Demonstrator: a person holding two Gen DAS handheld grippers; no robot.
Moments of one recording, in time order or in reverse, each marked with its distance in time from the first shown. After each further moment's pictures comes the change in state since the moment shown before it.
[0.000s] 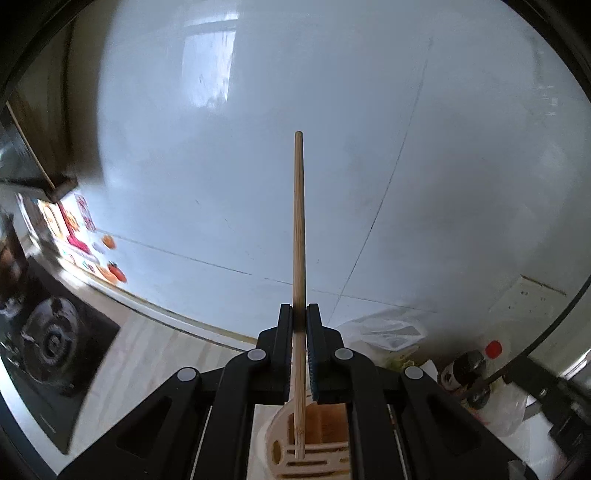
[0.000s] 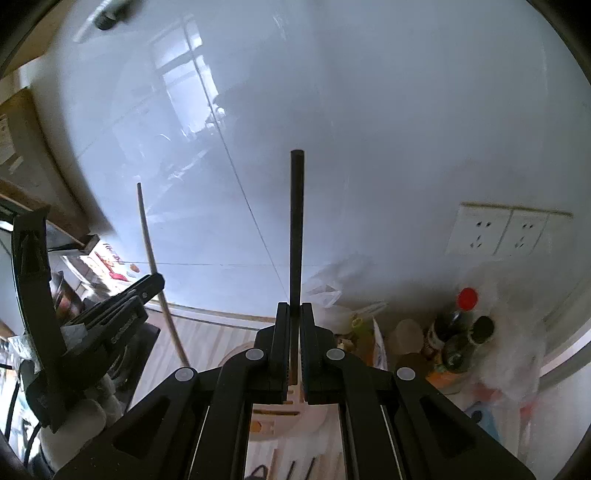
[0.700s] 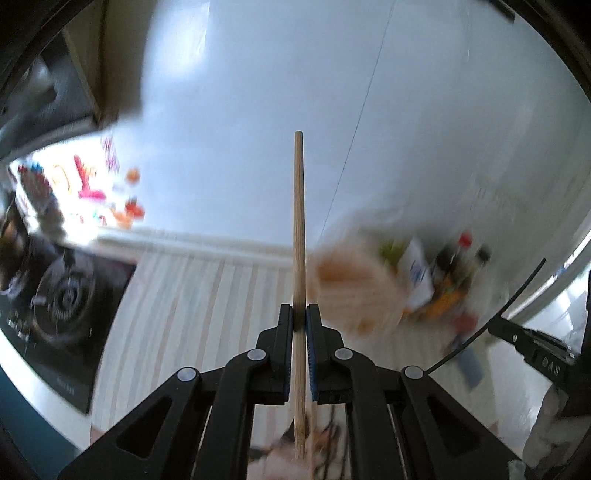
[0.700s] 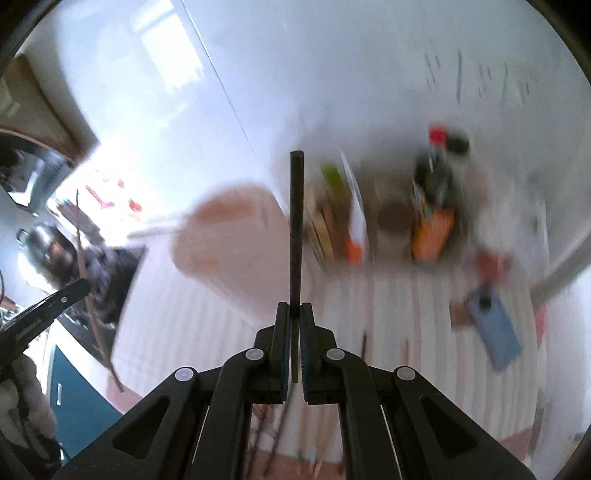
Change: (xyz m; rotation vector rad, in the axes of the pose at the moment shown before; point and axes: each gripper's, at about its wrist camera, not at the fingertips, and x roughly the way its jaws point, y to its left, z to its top) left arm -0.103 0.045 -0.079 0.094 0.121 -0.105; right arm -0.042 -0.033 -0.144 0.034 0.124 0.009
